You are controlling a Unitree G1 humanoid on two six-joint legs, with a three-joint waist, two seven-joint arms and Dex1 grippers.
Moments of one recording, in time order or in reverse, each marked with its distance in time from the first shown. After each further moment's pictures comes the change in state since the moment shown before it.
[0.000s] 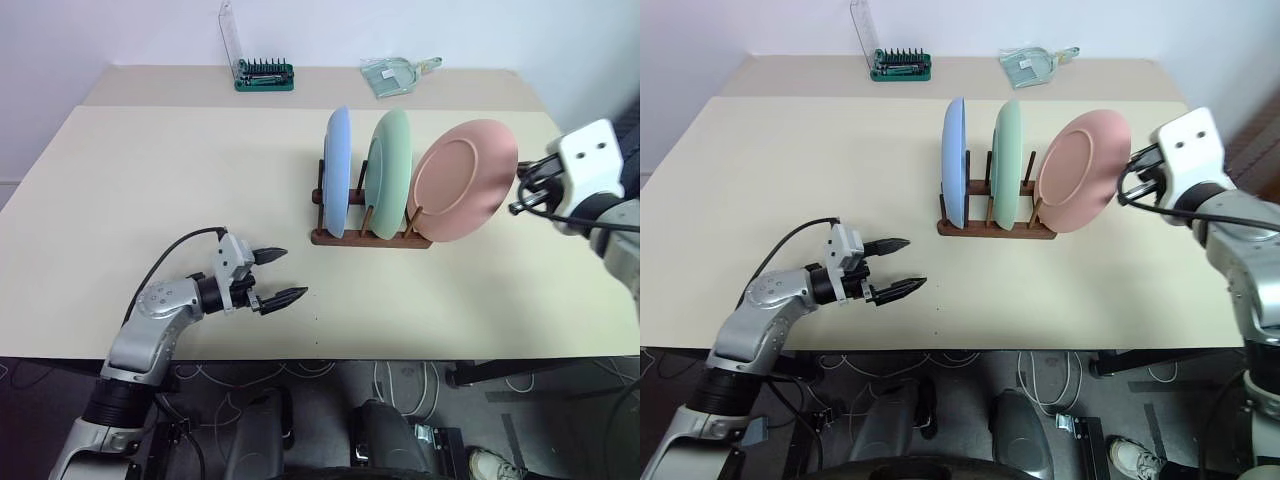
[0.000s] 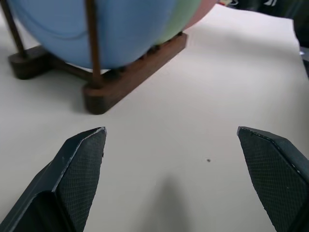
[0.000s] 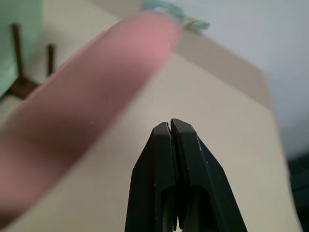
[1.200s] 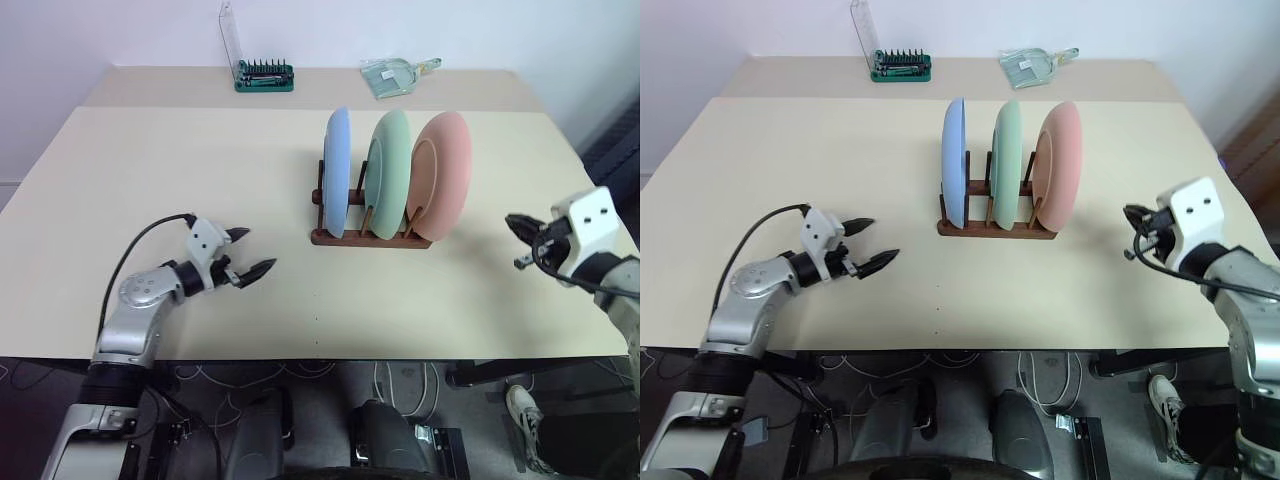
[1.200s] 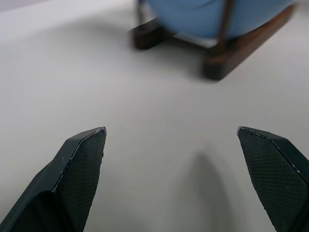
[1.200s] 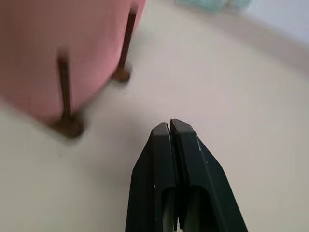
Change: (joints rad) left arm -0.068 0.067 0.124 0.245 0.103 -0.126 0.126; right arm 0.366 0.123 -0.192 0.053 -0.062 -0.311 0.328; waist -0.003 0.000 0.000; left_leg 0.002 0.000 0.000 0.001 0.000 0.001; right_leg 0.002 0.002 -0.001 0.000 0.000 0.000
